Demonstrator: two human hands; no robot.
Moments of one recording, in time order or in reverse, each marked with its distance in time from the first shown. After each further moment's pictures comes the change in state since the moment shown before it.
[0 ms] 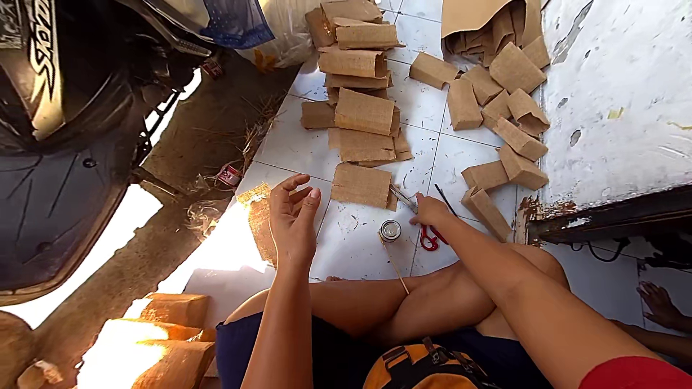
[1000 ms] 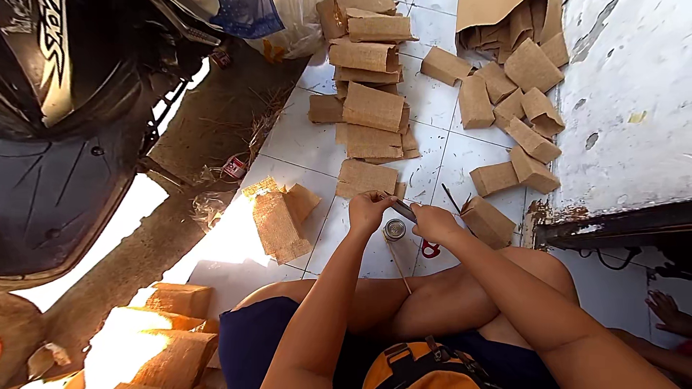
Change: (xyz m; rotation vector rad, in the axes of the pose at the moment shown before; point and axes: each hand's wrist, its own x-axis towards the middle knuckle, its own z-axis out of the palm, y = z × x) left_hand 0.024 -0.065 0.101 0.349 -0.367 -0.387; right_hand -0.086 -0.047 -0.017 -0.138 -0.015 -0.141
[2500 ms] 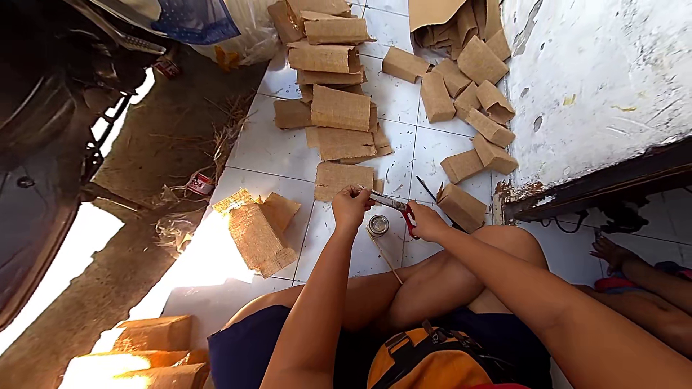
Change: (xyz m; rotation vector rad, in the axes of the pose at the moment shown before) left_hand 0.004 0.002 0.012 -0.346 0.013 -0.078; right_hand 0.003 0.054 0.051 0.268 0.120 0.086
